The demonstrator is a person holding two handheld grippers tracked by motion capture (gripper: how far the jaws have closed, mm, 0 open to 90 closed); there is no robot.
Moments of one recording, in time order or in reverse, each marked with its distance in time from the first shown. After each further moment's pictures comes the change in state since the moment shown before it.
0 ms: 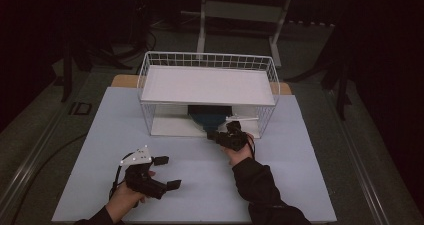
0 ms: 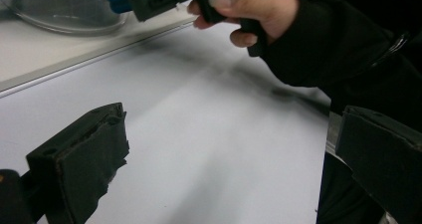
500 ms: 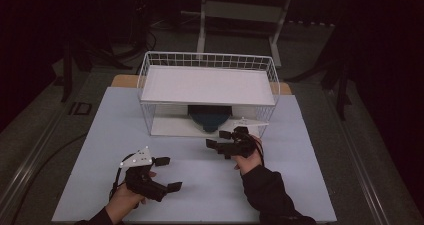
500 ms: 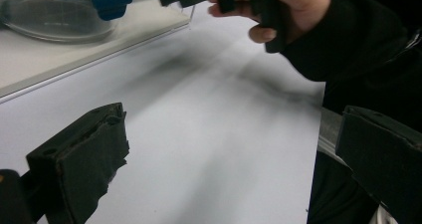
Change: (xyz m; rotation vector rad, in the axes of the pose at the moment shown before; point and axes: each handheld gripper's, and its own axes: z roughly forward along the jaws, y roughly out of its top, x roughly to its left) left arm -0.008 0.002 -0.002 -0.006 -0.013 0.027; right arm 0.016 -0.007 -0.037 -0.063 0.073 -0.056
